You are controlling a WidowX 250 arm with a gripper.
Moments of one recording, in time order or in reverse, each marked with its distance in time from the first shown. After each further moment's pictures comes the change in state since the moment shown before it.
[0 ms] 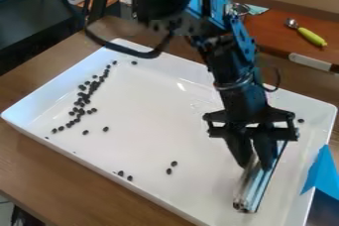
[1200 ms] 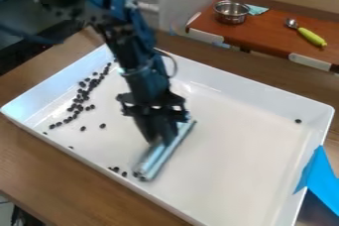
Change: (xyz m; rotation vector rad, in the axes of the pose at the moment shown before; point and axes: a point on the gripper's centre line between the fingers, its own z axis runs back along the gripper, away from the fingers) arm -0.021 0.143 0.046 0.249 -0.019 0.049
